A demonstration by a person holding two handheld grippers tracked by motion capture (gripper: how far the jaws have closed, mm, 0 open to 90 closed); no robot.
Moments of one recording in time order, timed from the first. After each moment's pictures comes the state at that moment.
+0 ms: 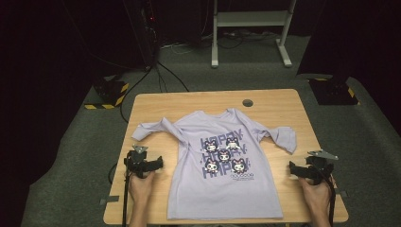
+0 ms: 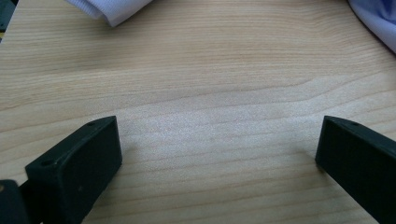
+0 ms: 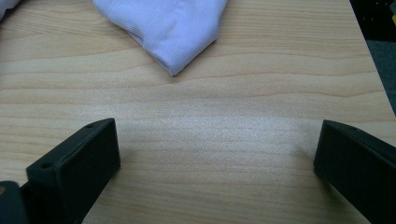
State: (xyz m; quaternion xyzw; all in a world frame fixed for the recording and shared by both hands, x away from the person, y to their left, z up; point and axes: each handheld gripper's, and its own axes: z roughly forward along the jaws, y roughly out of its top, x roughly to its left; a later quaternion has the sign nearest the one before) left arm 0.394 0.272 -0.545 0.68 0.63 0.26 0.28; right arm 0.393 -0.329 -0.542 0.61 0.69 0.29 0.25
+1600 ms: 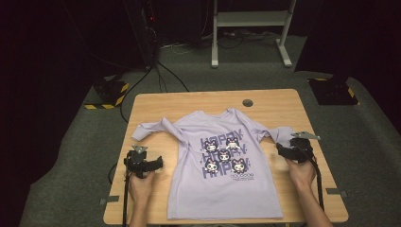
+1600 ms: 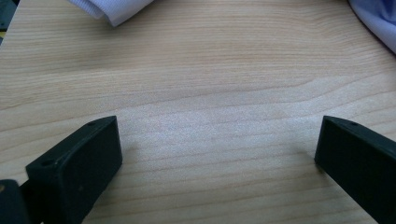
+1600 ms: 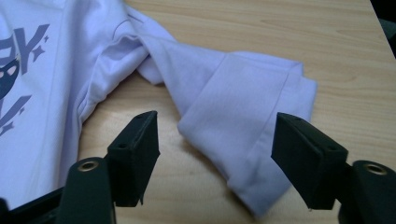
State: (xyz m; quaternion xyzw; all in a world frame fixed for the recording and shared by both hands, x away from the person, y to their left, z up) left arm 0.394 0.272 -0.545 0.67 0.63 0.26 0.28; right arm 0.446 -0.279 -0.510 0.56 0.71 0.33 0.26
